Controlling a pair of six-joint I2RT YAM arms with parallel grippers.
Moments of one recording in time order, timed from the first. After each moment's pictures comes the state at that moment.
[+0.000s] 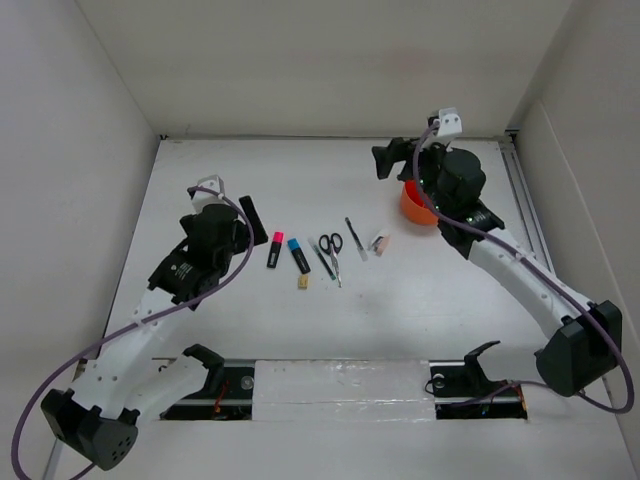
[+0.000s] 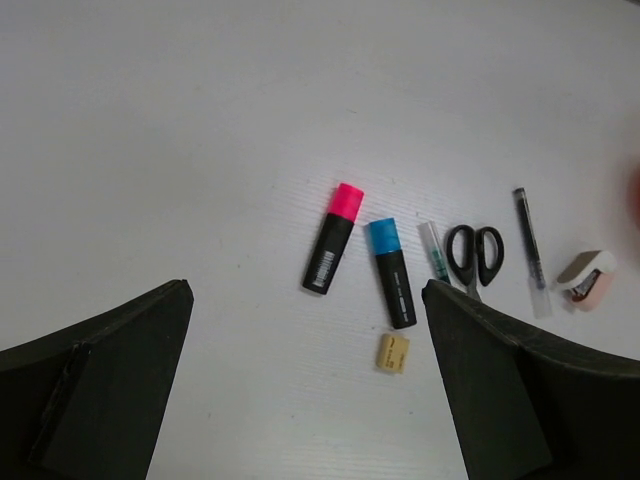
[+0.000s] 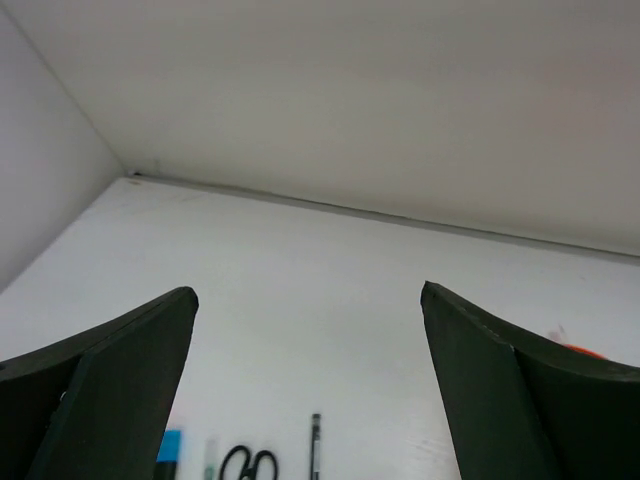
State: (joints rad) left arm -0.50 0.88 0.93 -0.60 -0.44 -0.56; right arm 0.44 1.30 1.10 0.26 0.10 0.16
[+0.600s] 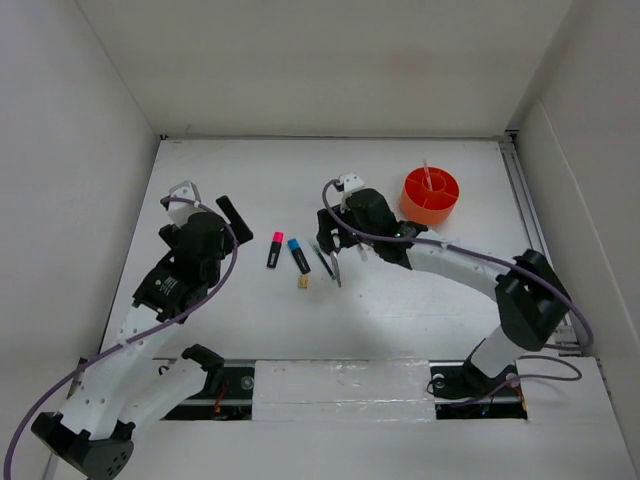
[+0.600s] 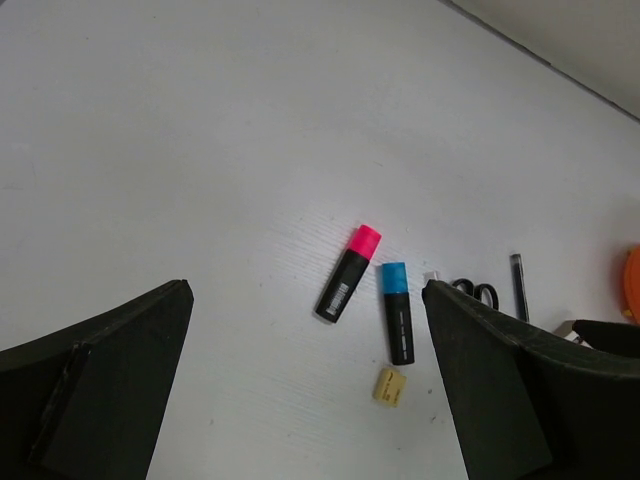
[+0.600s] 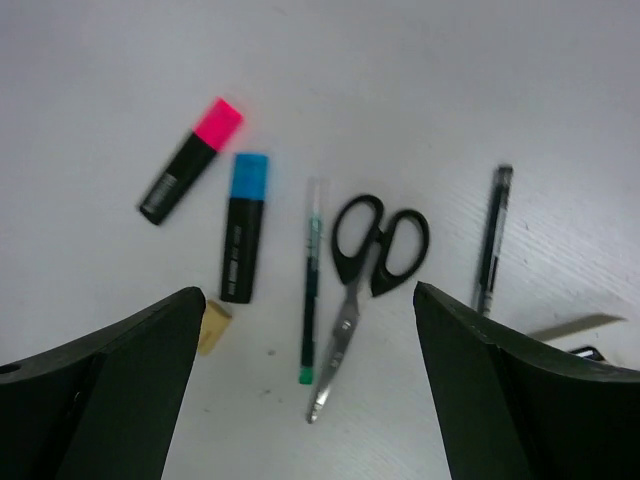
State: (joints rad) left arm -0.50 0.78 0.93 -0.66 -0.60 -0.66; right arm 0.77 1.58 1.09 -0.02 0.08 0.28
